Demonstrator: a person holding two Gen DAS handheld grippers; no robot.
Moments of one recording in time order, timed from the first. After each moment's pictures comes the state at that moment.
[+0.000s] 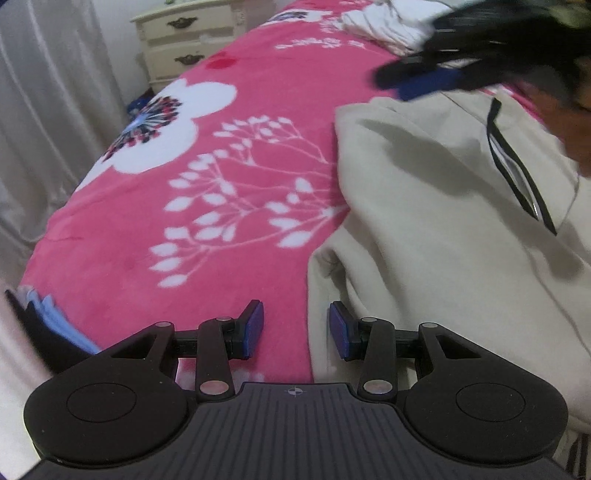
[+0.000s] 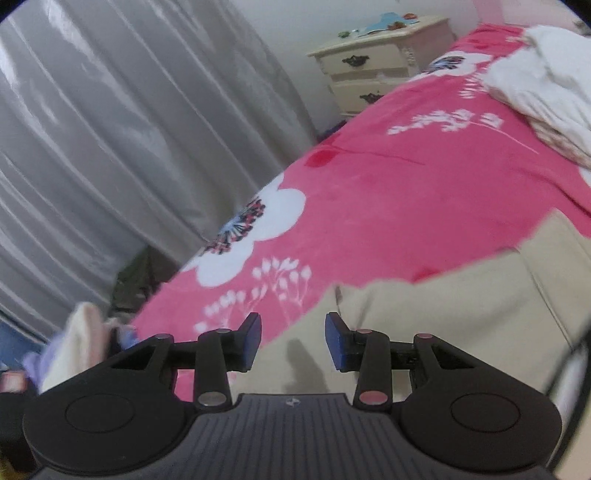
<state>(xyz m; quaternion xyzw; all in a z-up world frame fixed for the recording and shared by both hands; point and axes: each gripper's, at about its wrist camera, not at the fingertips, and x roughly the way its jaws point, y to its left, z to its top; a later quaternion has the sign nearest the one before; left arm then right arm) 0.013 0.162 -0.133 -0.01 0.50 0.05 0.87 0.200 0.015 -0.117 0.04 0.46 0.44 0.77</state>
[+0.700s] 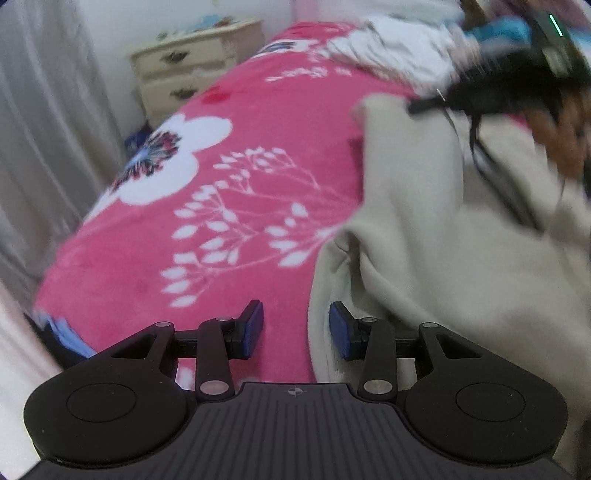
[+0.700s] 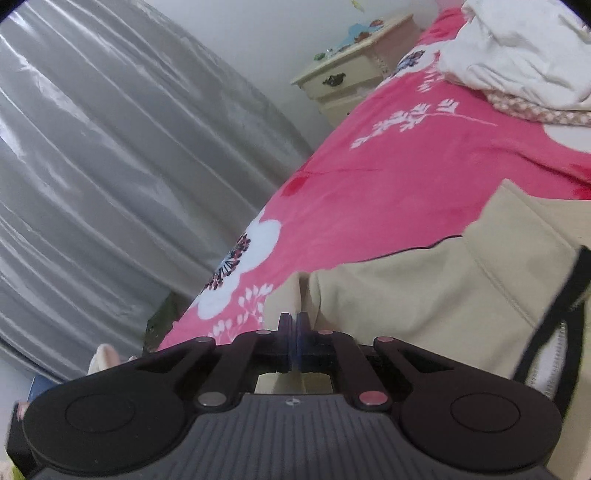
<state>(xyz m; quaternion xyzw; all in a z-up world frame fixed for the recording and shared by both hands) -0.002 0.177 -0.113 -0.05 0.45 0.03 0.89 0.224 -0.078 -0.139 0.17 0.44 0.45 0.76</state>
